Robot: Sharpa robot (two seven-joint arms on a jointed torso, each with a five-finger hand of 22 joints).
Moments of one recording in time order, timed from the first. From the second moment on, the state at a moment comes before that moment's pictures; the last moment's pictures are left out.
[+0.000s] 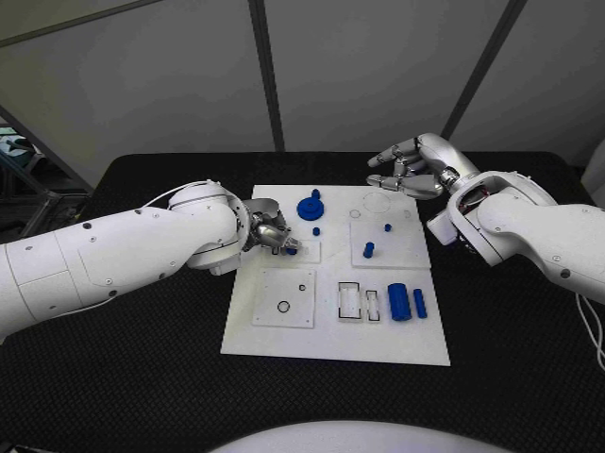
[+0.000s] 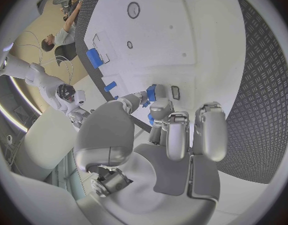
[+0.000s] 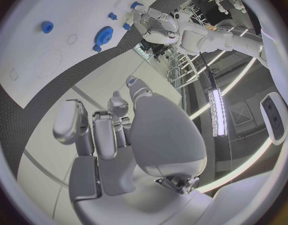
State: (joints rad) left arm 1.22 -0.71 0.00 1.48 -1.11 0.04 -0.53; left_hand 0.96 -0.15 0.56 0.12 0.32 0.94 0.03 0.65 0.62 1.31 -0.04 1.12 1.00 1.47 -0.09 1.57 1.31 0.07 1.47 0.03 1.40 1.31; right arm 1.19 -0.81 0.08 1.49 -1.00 -0.46 0.05; right_hand 1.42 -0.09 0.10 0.17 0.36 0.94 0.16 0.15 0.07 1.22 0.07 1.09 1.08 1.46 0.00 1.46 1.31 0.08 1.35 0.10 1.34 1.15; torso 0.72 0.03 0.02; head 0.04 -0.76
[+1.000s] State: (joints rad) left arm 1.22 -0.72 0.00 1.48 -1.11 0.02 -0.53; left_hand 0.92 -0.14 0.40 0.20 0.32 0.95 0.03 0.64 0.61 1.32 -0.04 1.13 1.01 1.47 -0.09 1.57 1.31 0.07 1.47 0.03 1.40 1.31; right arm 1.19 -0.81 0.08 1.49 -1.00 -0.46 0.05; right_hand 1.41 -0.09 0.09 0.18 0.36 0.94 0.16 0.15 0.07 1.22 0.07 1.09 1.08 1.46 0.00 1.46 1.31 0.08 1.35 0.10 1.34 1.15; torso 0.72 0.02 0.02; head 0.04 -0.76
